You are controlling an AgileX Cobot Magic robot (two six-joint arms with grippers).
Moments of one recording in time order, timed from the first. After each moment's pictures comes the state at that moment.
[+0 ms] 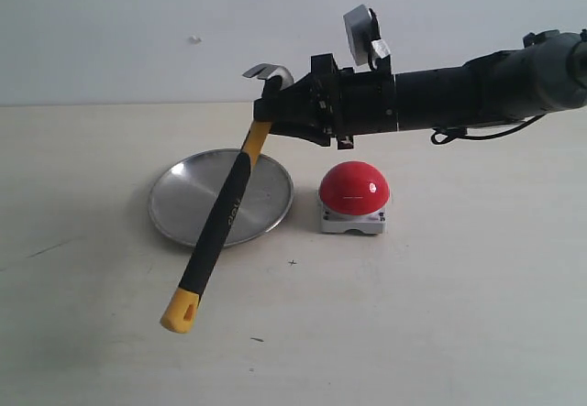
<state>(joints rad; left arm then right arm) 0.14 0.09 0.00 0.12 -0.21 -0.42 0.10 2.14 -1.35 1.69 1.17 -1.19</state>
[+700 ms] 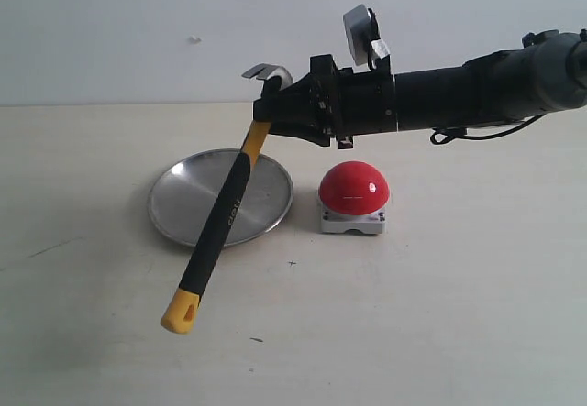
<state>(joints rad) 0.14 0.09 0.00 0.12 -0.24 -0.52 0.10 2.14 -1.35 1.69 1.17 -1.19</state>
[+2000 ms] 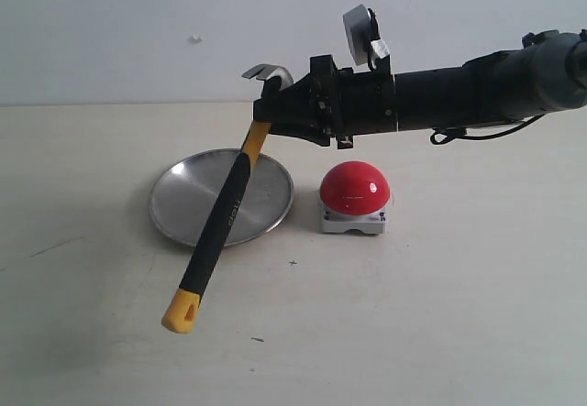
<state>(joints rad) 0.10 1.49 -1.03 0.62 0.75 -0.28 0.10 2.14 -1.35 1.69 1.17 -1.20</state>
